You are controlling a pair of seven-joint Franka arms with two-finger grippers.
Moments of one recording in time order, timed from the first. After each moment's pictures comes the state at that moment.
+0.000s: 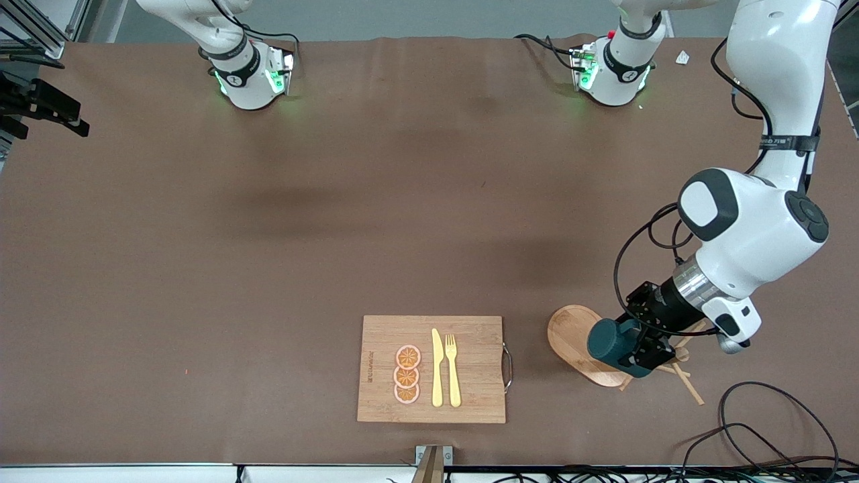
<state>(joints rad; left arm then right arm) 0.02 0.49 -0.26 -1.57 -0.30 2.47 -1.28 0.01 -0.13 -0.07 -1.60 0.01 1.40 -0.08</state>
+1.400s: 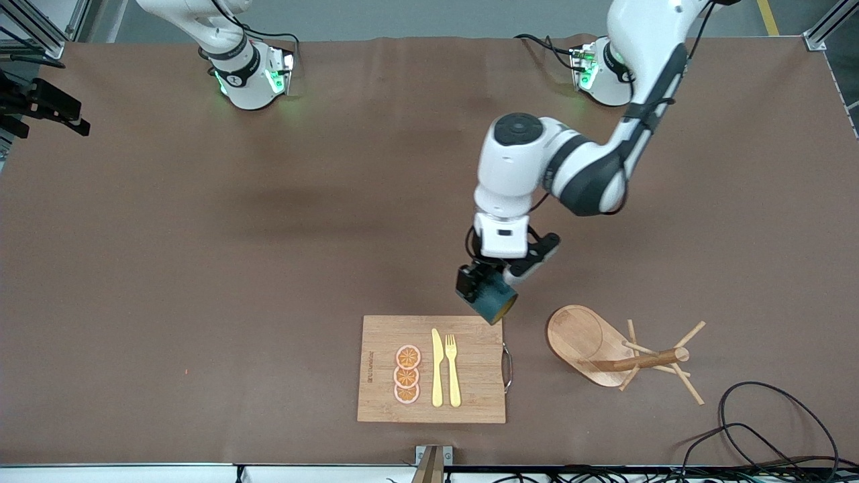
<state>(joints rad) -0.41 0.55 -0.30 -1.60 0.58 2.45 -1.76 0.01 -0.13 -0.07 -1.60 0.01 1.40 -0.08</state>
